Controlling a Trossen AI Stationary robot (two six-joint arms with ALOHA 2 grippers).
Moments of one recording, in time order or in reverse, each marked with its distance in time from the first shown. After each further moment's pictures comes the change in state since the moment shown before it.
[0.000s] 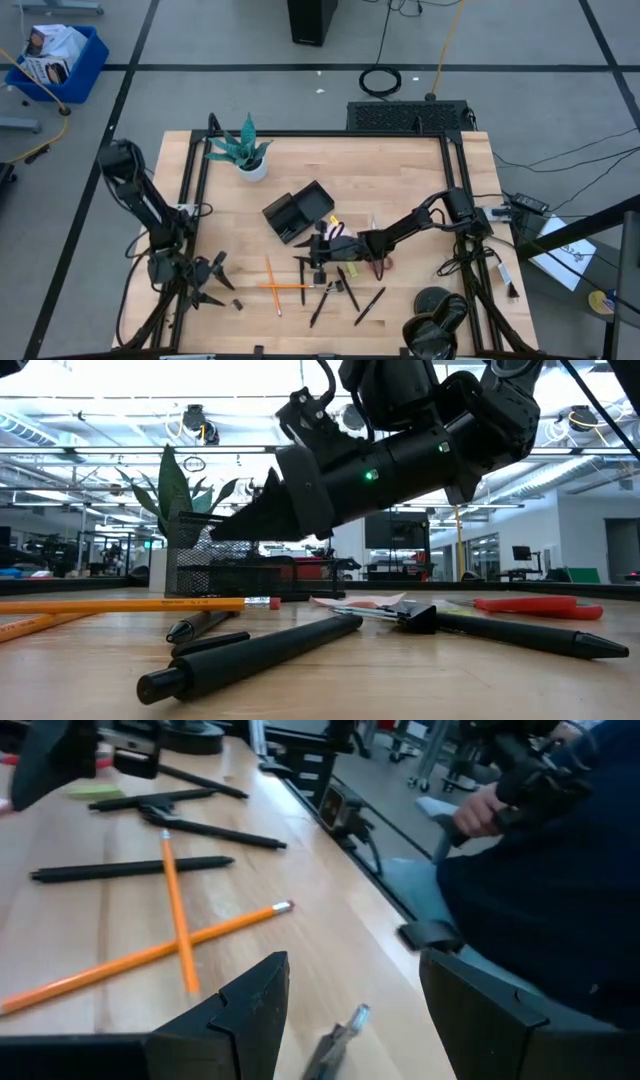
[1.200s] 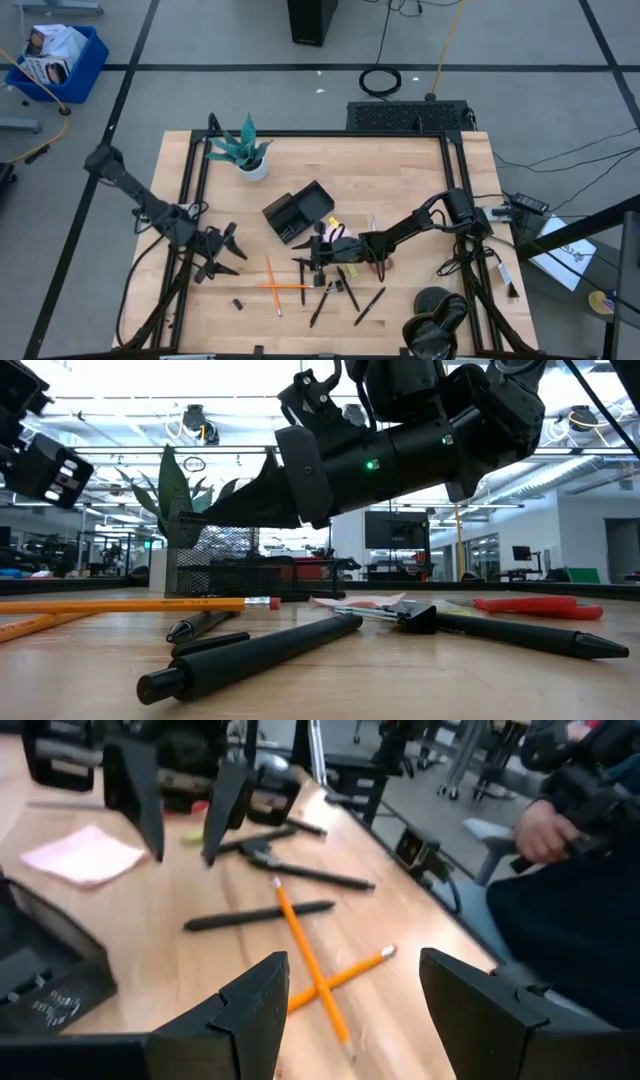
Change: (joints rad) left arm 0.554 -0.725 0.000 -0.638 0.448 0.211; right arm 0.013 -0.001 0.000 0.065 0.000 -0.038
